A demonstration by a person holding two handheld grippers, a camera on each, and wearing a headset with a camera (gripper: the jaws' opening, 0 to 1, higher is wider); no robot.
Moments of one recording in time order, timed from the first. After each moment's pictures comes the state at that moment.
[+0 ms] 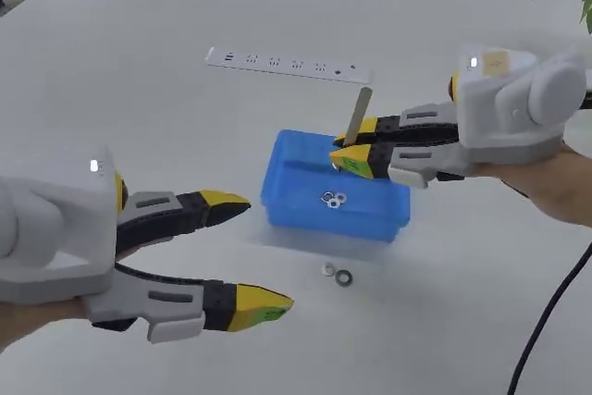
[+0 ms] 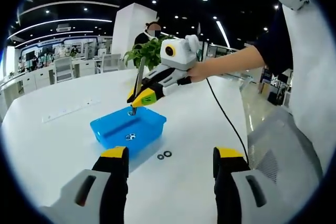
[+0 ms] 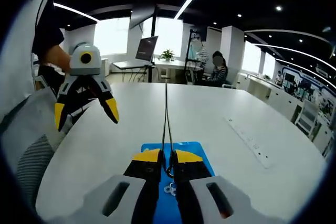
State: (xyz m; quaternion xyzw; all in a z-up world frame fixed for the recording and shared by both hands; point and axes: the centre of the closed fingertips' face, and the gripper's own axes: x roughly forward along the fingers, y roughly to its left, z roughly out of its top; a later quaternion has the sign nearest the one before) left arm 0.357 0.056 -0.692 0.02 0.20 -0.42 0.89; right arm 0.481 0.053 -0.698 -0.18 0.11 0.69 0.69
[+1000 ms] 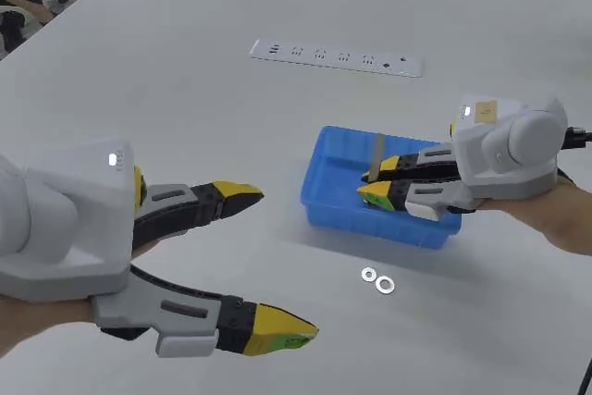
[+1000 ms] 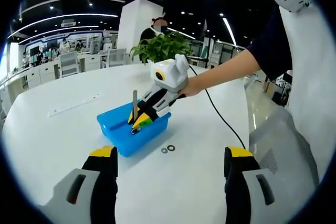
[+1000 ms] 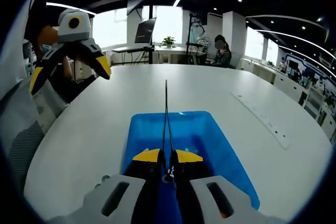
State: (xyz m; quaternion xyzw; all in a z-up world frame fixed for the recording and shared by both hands) left arm 0.351 0.070 -0.694 0.02 0.22 -0.40 0.89; right arm 0.482 0.062 -0.765 -0.19 0.16 0.69 0.68
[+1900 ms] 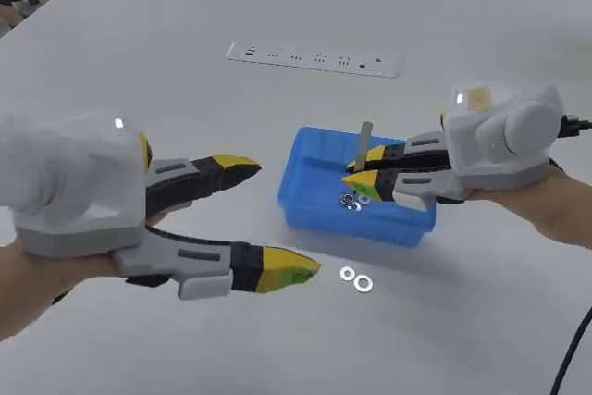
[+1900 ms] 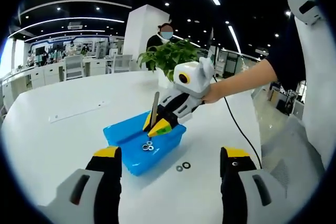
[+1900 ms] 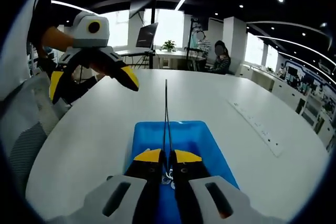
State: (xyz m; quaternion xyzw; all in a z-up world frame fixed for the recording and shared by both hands) left arm 0.415 0.065 -0.691 0.00 0.20 -0.38 0.90; right arm 0.483 0.053 -0.739 -0.20 0.13 0.70 0.68
